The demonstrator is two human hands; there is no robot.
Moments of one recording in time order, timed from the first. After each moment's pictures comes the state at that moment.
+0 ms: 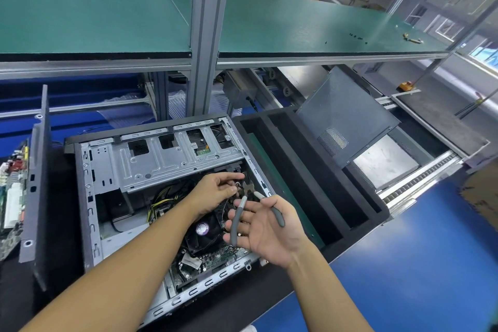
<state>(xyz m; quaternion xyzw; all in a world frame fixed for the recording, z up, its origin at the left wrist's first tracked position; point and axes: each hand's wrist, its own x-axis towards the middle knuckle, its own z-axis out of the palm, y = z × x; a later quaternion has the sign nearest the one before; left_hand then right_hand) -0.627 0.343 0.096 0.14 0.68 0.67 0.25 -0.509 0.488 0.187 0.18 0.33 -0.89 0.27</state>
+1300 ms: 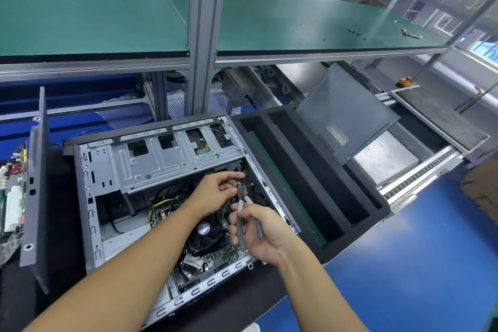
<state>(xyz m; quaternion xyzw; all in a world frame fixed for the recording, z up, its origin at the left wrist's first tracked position) -0.625 0.346 0.095 0.15 0.74 0.63 0.20 -0.517 0.471 0.166 0.26 0.45 -0.83 0.22</state>
